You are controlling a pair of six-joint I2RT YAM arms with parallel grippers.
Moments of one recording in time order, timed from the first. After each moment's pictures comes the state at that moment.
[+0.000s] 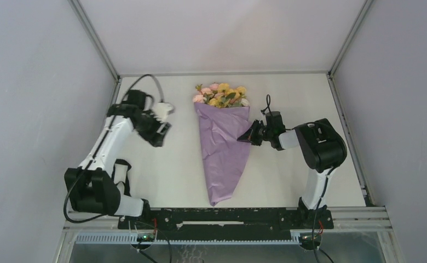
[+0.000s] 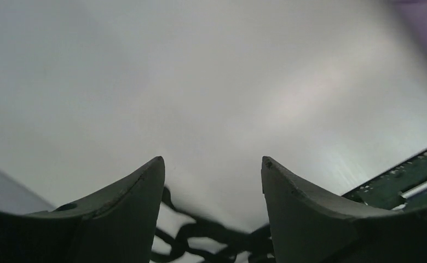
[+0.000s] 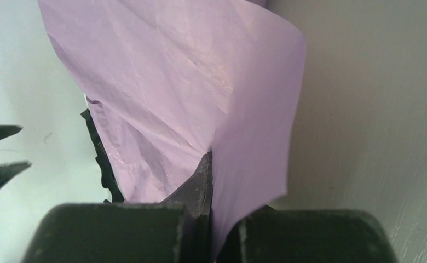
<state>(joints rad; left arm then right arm) -0.22 1.41 1.25 -1.05 0.26 0.58 0.30 1.91 0.77 0.42 -0.58 0.86</state>
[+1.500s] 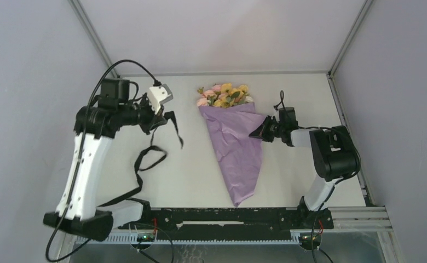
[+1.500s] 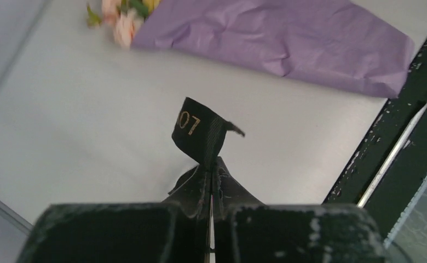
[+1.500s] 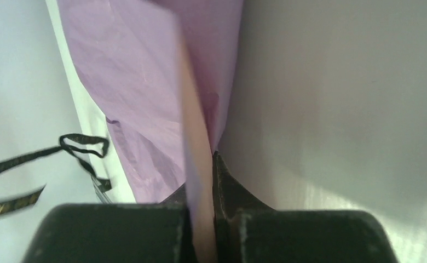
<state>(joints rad) -0.16 1.24 1.56 -1.20 0.52 0.61 0.18 1.77 0.77 0.22 -0.57 0.75</state>
